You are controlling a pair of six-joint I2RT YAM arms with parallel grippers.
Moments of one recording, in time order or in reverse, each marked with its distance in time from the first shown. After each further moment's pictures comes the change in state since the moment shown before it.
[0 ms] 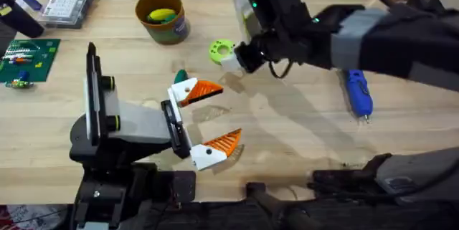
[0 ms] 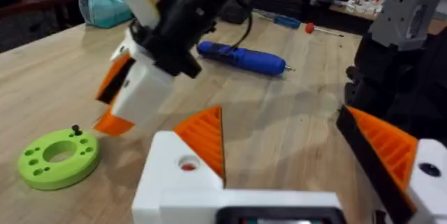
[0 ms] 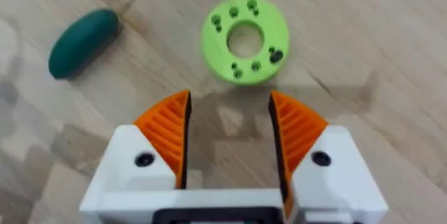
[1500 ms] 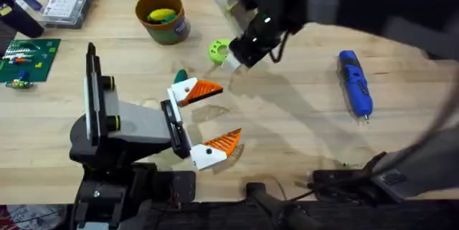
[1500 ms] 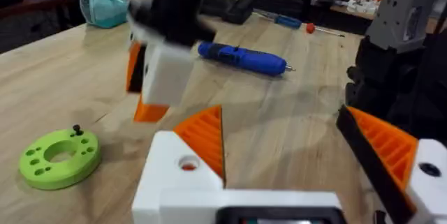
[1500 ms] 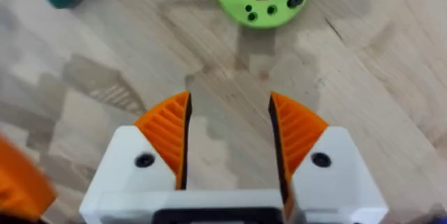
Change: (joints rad) left arm 0.000 0.000 0.000 0.002 -0.003 0.000; right arm 0.026 0.157 0.395 -0.598 0.013 -0.064
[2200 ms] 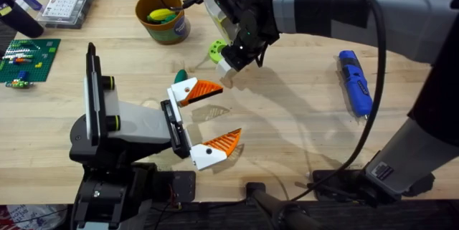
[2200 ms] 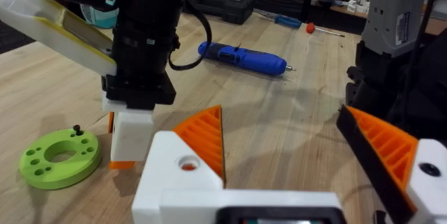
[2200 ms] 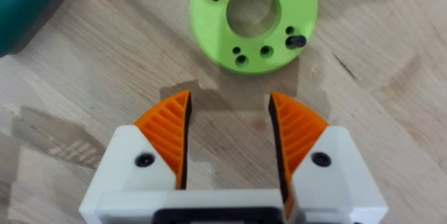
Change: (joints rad) left arm 0.000 0.000 0.000 -0.002 0.000 0.000; right arm 0.000 0.177 0.006 0.148 0.035 0.030
